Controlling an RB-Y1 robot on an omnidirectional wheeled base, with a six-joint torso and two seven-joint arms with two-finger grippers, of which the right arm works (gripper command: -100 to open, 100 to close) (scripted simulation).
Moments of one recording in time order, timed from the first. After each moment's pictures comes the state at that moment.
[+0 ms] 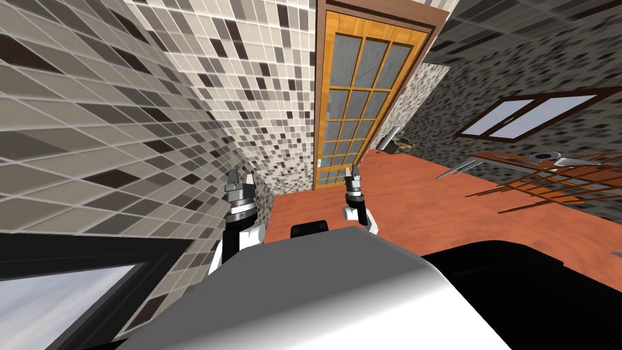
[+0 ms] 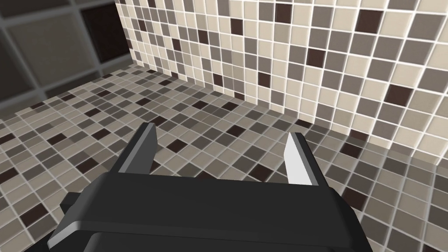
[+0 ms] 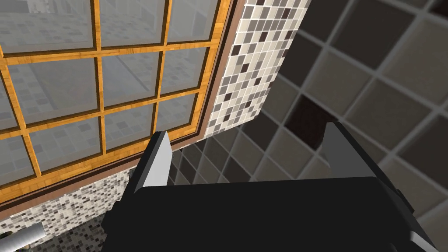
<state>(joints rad) 0.40 -0.05 -0.06 -2.03 0.04 -0.67 0.09</state>
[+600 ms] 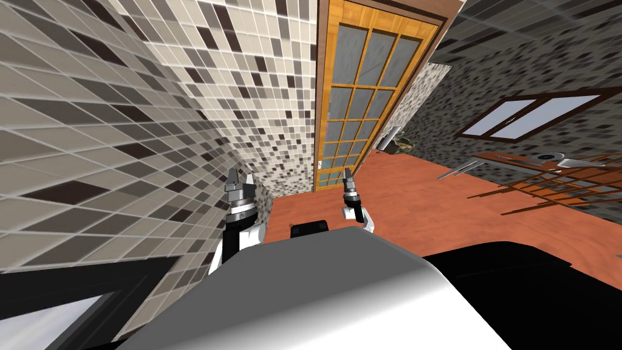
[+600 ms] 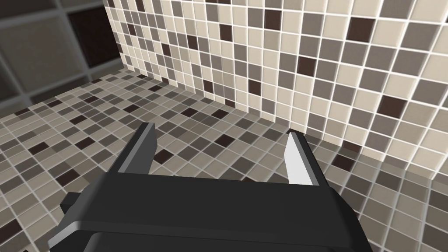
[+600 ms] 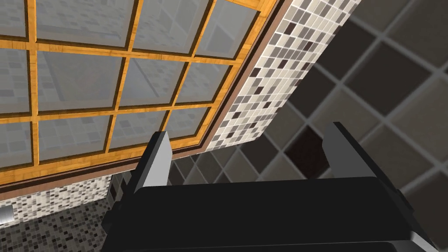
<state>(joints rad) 0.35 -0.07 -0.08 -1.88 0.08 -0.69 0.21</state>
